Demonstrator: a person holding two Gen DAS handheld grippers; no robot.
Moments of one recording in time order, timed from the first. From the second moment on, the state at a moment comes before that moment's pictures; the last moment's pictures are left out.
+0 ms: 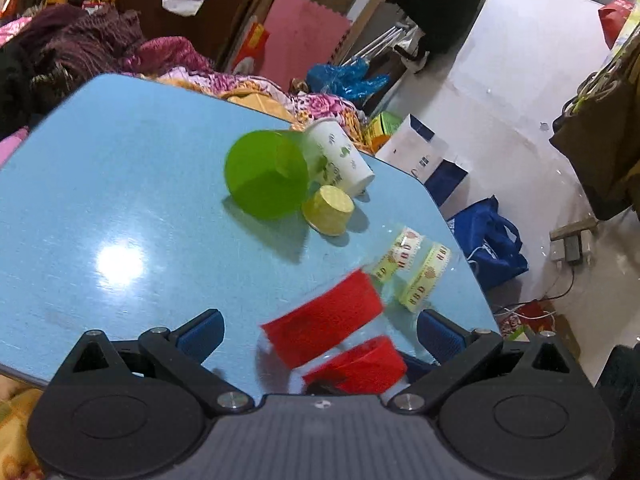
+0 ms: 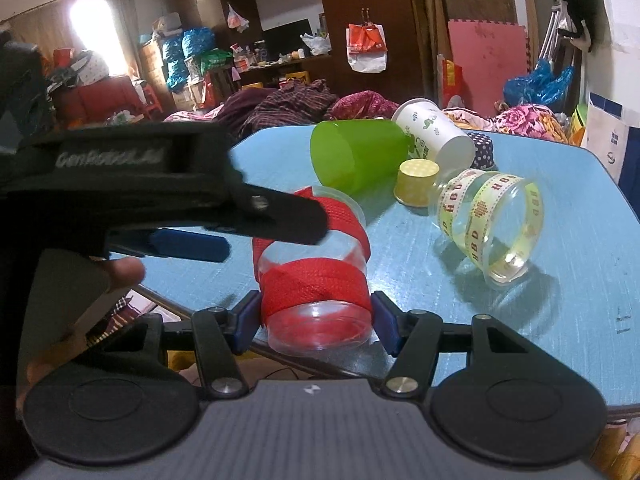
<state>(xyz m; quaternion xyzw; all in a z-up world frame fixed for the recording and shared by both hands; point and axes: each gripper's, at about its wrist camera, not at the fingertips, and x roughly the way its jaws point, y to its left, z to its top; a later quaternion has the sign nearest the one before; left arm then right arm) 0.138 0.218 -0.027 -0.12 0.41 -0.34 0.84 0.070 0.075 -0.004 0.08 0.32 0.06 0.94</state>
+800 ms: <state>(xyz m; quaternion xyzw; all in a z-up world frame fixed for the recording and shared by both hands) 0.152 0.191 -0.036 -0.09 0.44 -0.34 0.83 0.066 0.086 0.000 0.04 0.32 0.05 0.94</state>
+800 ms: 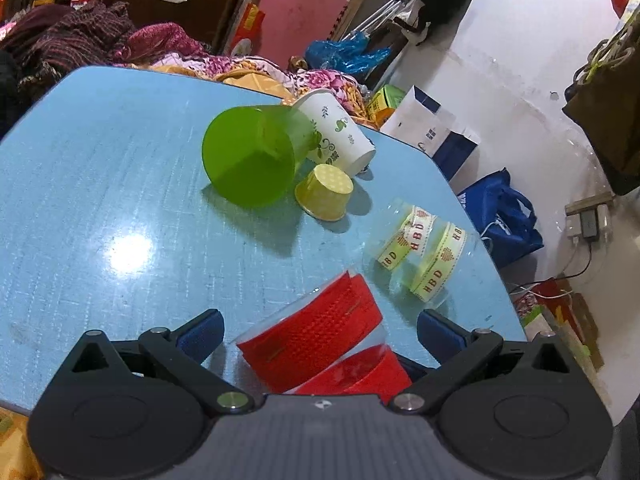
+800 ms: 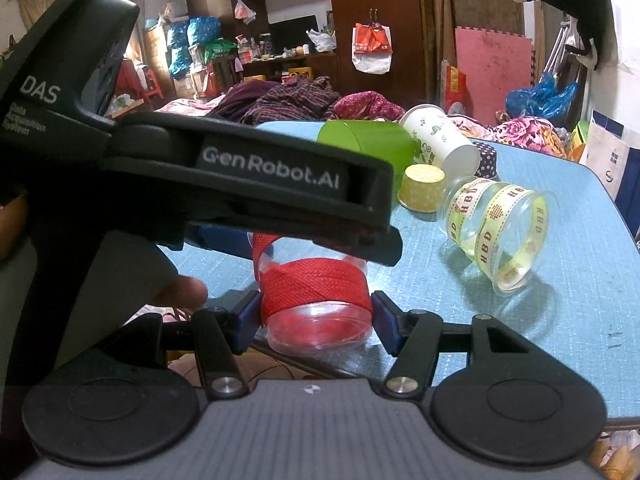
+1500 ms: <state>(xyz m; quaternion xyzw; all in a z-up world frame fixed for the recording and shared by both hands) 0.153 0.200 -0.033 -0.11 0.43 -0.33 0.83 0.066 0.093 0.003 0.04 0.32 0.05 0.94</state>
